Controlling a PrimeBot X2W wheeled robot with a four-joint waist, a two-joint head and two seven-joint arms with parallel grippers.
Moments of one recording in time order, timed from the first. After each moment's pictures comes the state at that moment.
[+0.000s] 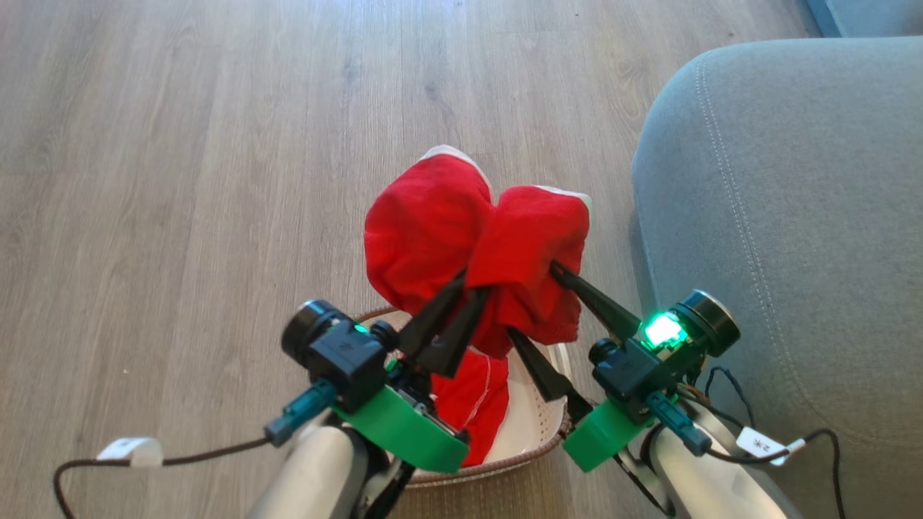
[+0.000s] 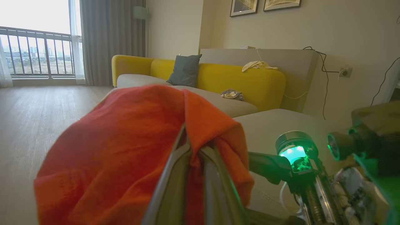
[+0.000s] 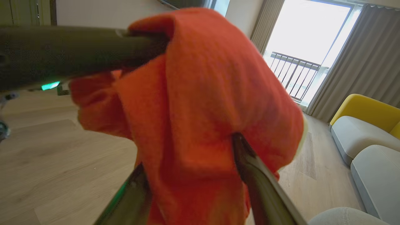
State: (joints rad) left arm -0.20 0.04 -0.49 -0.01 -0.28 -0.13 -0.26; right arm -0.21 -0.10 0.46 0.14 -0.10 0.13 -0.26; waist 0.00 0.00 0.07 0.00
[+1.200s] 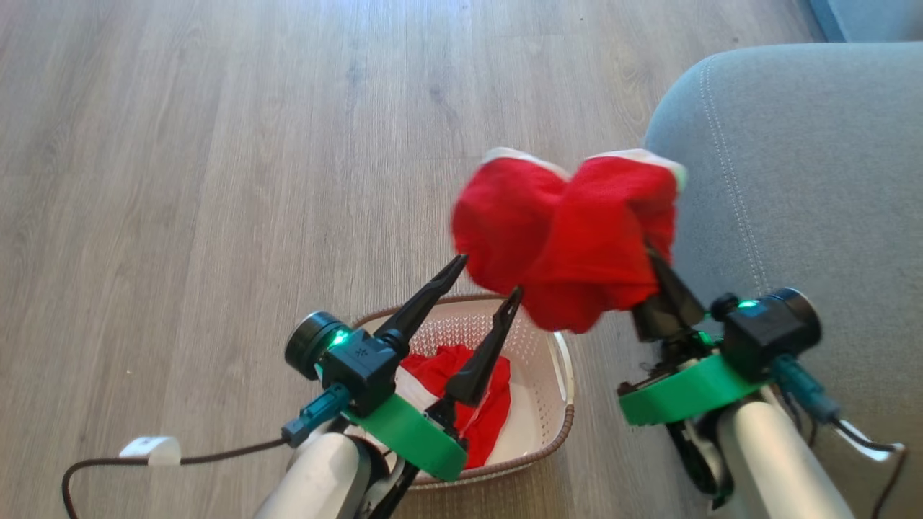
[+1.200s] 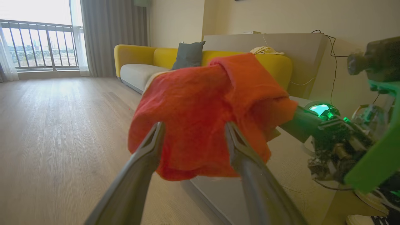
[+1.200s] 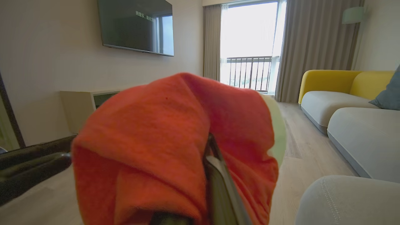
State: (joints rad) left arm -0.20 0.05 -0.52 0.05 -0.25 -0.12 -0.26; right arm -0.16 -0.07 0.26 0.04 0.13 0.13 -0.26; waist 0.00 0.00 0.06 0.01
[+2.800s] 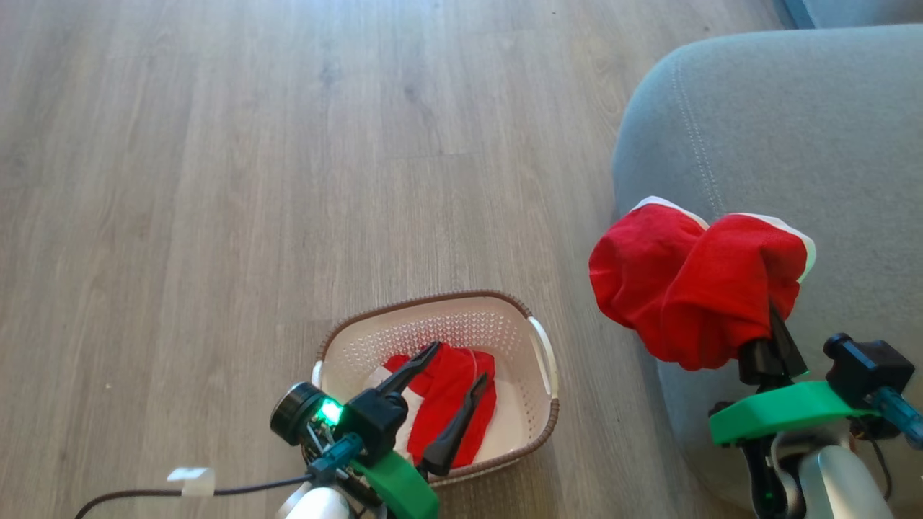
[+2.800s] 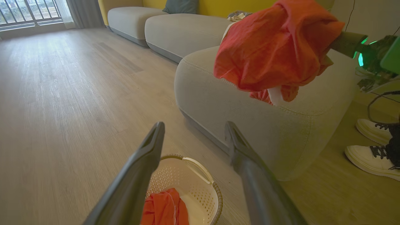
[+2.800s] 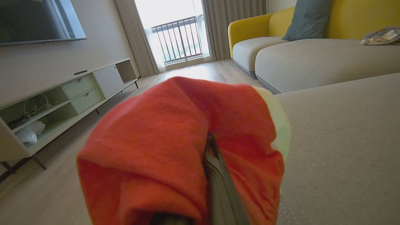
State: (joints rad) left arm -0.11 0.08 -0.50 0.24 -0.12 -0.13 -0.26; right arm -0.05 -0.05 -0.03 0.18 0.29 0.13 -0.26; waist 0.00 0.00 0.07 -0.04
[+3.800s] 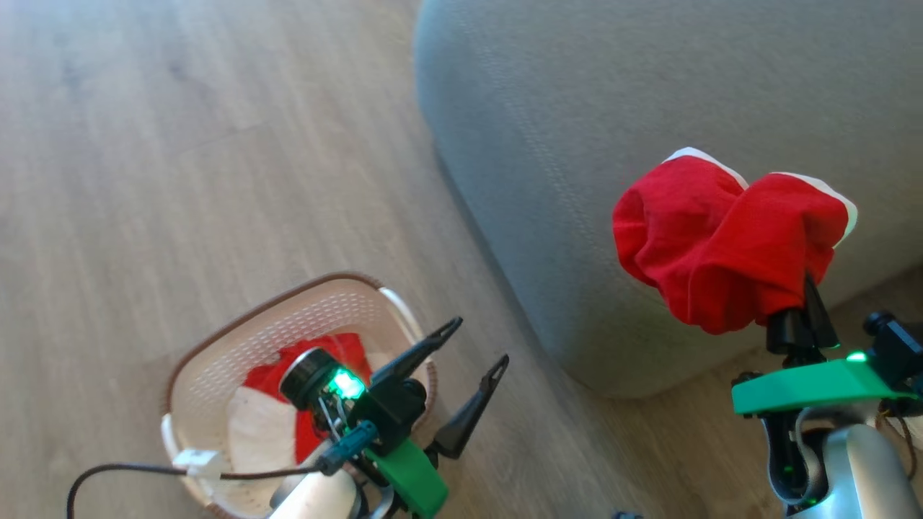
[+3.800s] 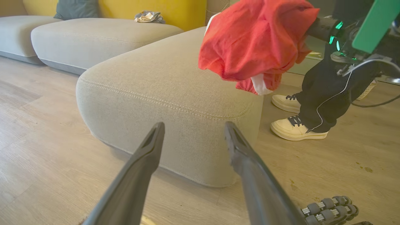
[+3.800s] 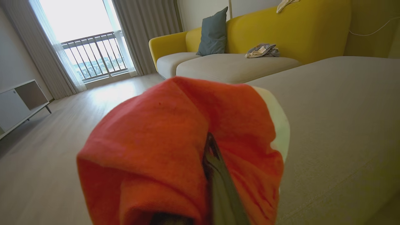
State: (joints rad) left arm -0.18 0.13 -0.59 0.18 -0.11 -0.13 -0.26; right arm -0.08 -0.04 -0.08 0.11 0.31 0.13 -0.26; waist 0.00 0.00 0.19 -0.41
